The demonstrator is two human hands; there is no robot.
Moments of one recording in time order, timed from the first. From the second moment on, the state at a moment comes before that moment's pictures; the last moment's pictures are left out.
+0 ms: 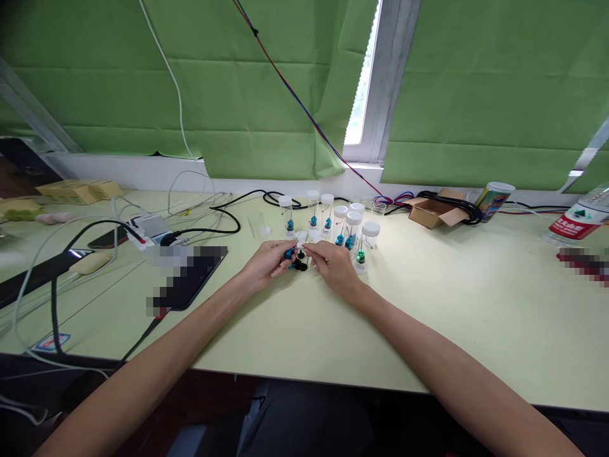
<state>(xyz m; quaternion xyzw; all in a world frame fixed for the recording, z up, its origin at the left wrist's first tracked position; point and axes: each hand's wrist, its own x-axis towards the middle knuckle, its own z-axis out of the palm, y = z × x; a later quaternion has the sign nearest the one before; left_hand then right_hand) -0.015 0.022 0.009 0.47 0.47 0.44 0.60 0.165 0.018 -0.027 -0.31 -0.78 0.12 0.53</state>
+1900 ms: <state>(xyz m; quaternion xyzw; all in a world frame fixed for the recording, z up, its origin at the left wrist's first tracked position) -0.014 0.019 0.012 0.47 0.39 0.46 0.65 0.157 0.012 -0.006 -0.25 -0.46 0.67 0.53</state>
